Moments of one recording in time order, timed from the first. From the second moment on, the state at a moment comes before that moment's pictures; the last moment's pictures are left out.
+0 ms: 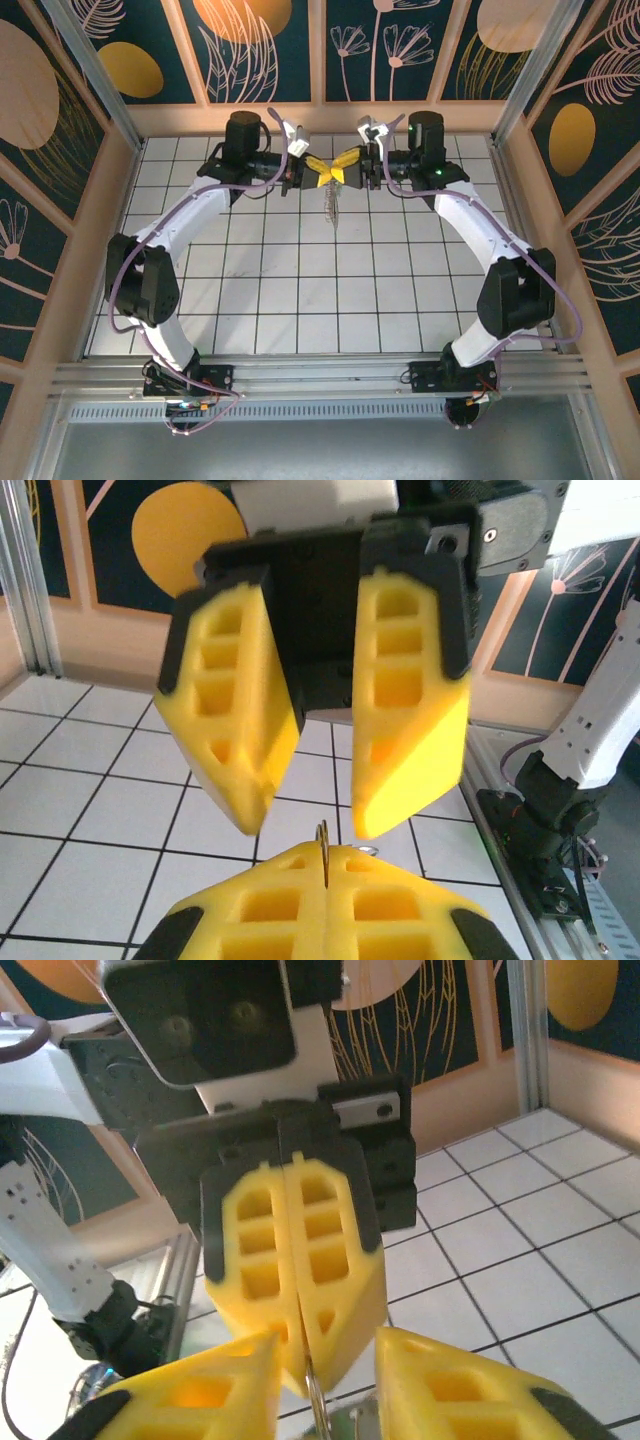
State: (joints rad) left arm -0.41 1.75 1.48 -0.08 1.19 0.13; right arm 0.33 1.59 1.37 -0.09 -1.16 0.00
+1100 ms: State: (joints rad) left arm -0.43 1.63 1.28 0.42 1.17 -0.22; right arm 0.31 1.42 1.04 0.29 -1.16 0.17
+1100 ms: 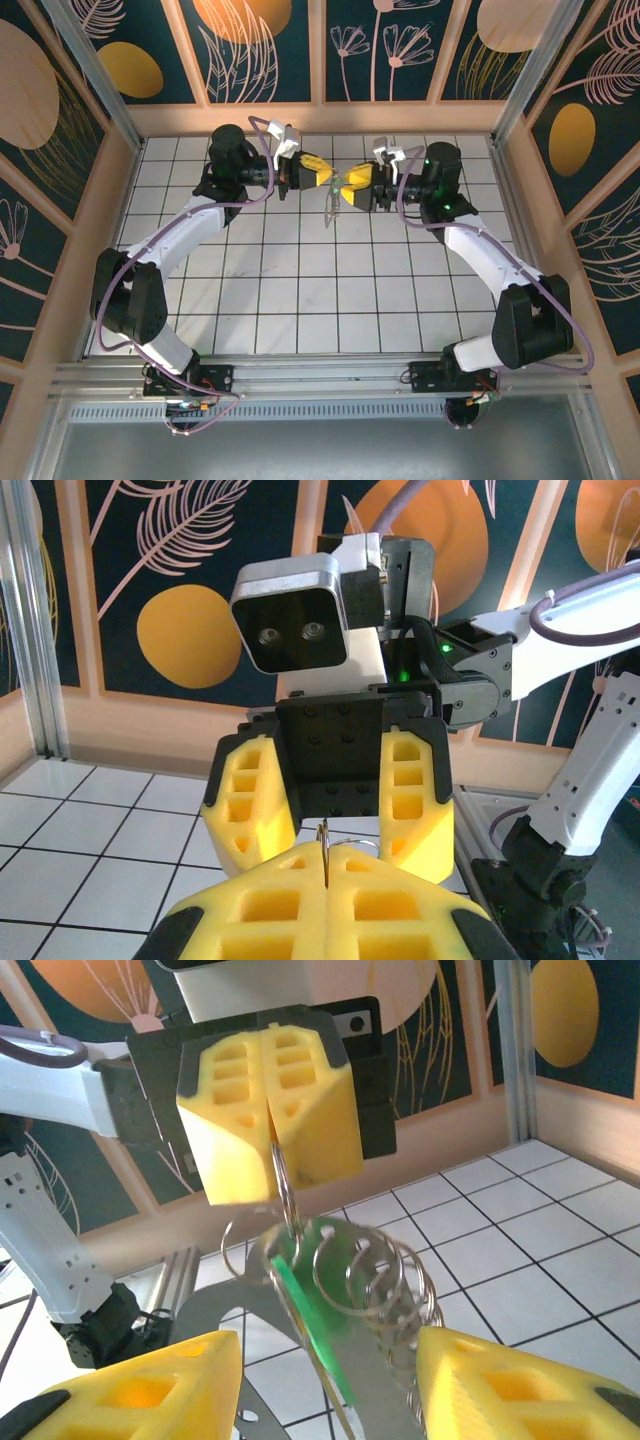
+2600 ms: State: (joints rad) left arm -0.43 1.63 1.24 0.58 1.08 -0.36; right arm 0.37 1.49 1.08 0.22 -1.12 0.13
